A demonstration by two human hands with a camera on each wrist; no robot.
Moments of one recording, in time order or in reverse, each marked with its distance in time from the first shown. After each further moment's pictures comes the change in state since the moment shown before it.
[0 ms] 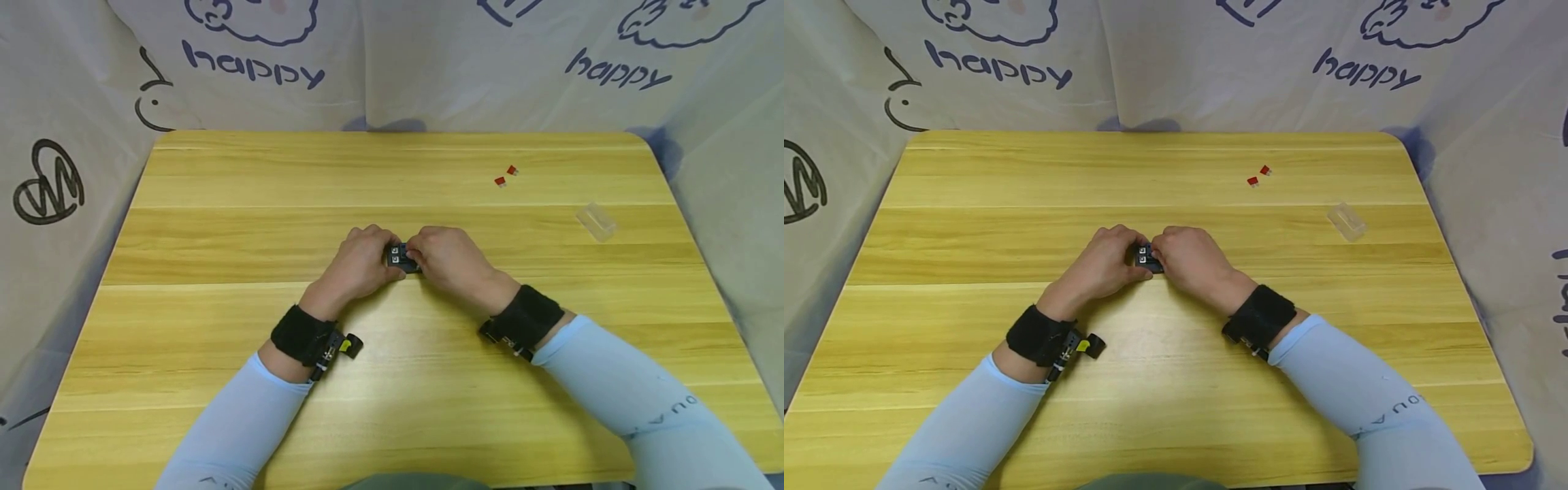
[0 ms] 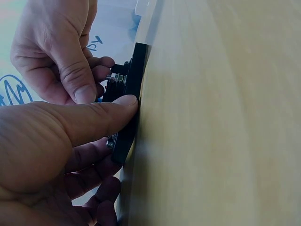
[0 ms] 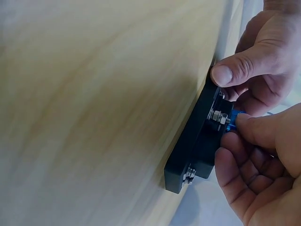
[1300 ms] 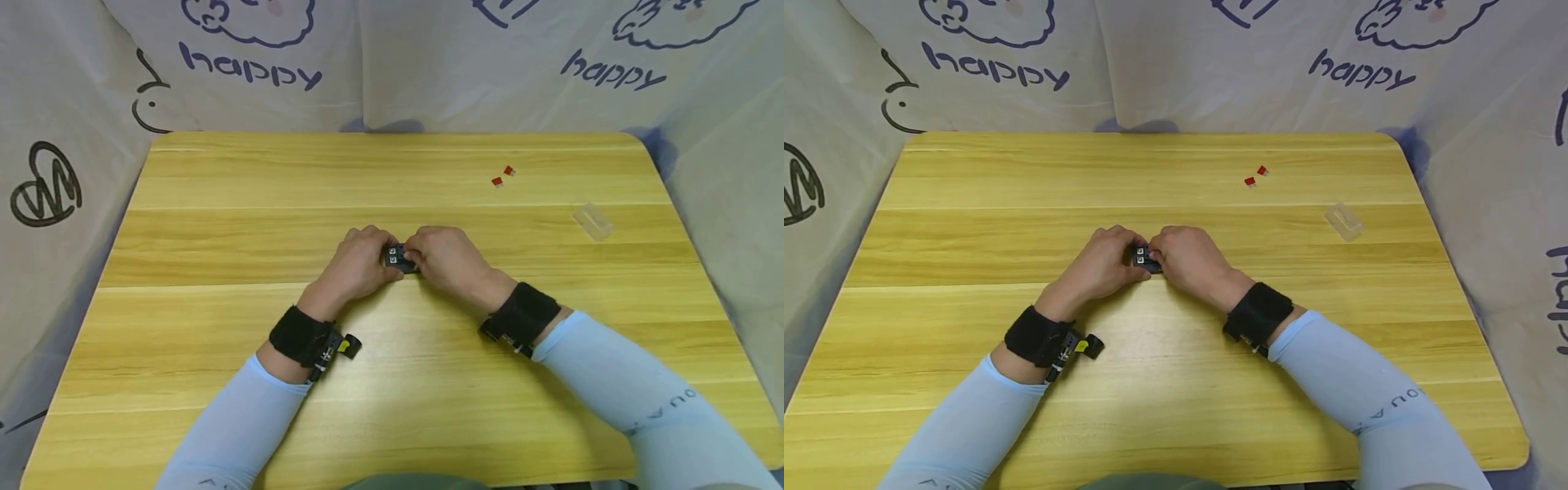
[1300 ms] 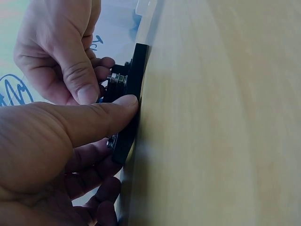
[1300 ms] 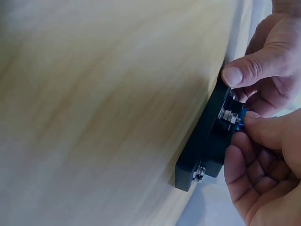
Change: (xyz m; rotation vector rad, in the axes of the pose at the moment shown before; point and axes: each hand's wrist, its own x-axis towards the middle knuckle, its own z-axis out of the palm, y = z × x) left_hand 0.000 0.000 0.000 -0.023 -0.001 -0.003; right_hand 0.000 0.004 0.002 0.043 -0.005 0.008
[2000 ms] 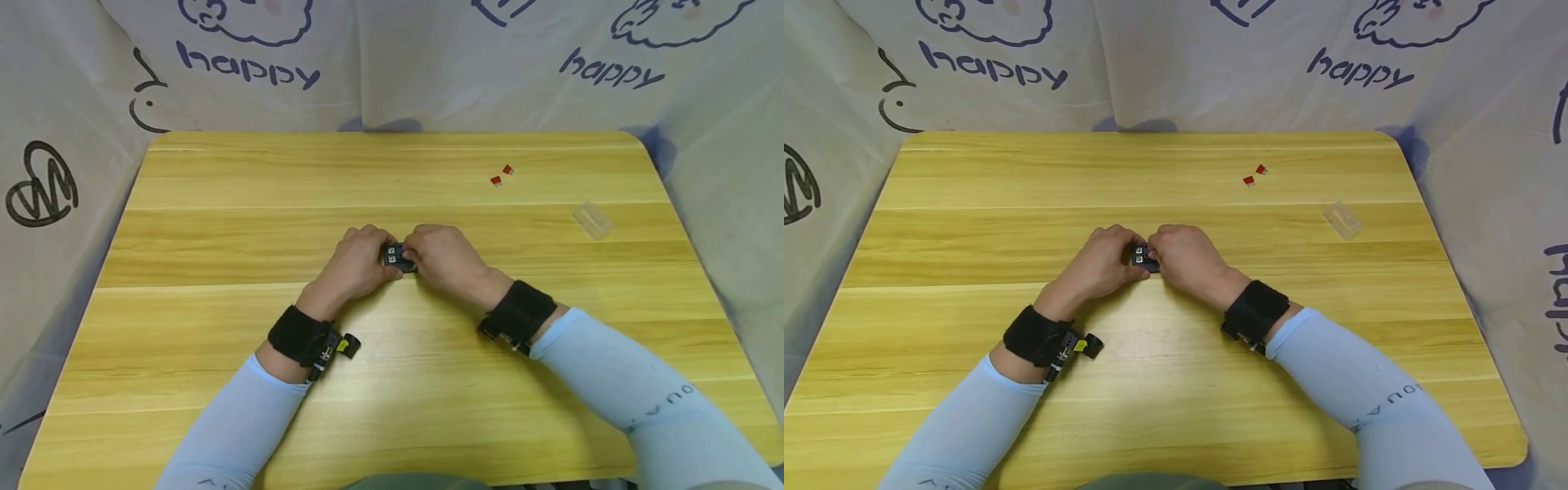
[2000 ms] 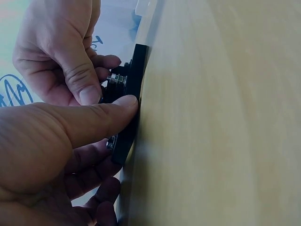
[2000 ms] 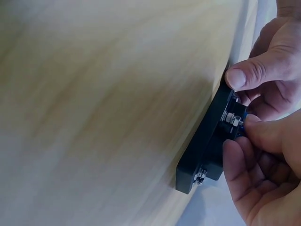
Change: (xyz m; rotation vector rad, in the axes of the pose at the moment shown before) left_hand 0.001 0.000 0.000 -0.006 0.001 -0.011; right_hand 0.002 0.000 0.002 -0.021 0.015 -0.024
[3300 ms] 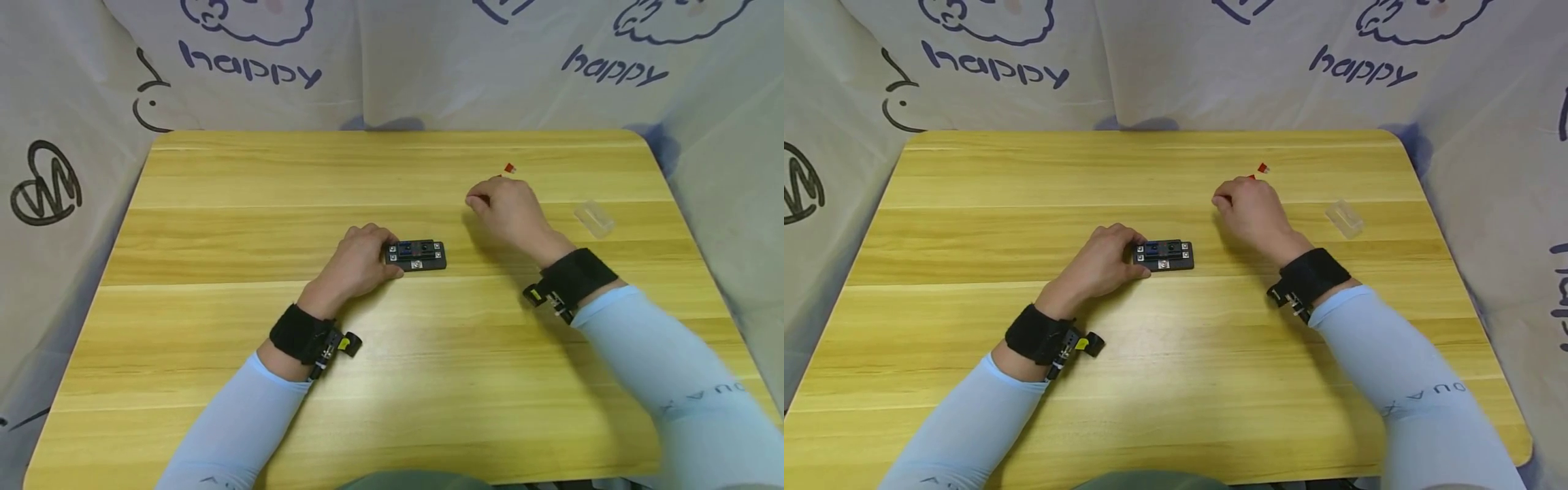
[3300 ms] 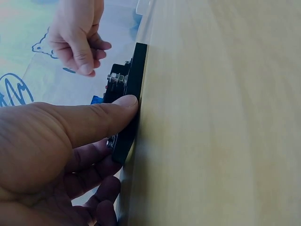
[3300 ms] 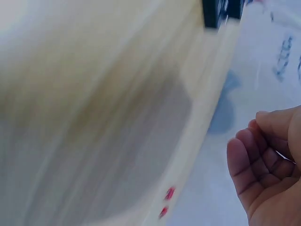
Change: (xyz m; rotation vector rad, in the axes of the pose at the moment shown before) left_hand -0.001 0.002 0.001 -0.014 -0.011 -0.047; right_hand -0.012 0.091 -0.043 0.061 0.062 0.321
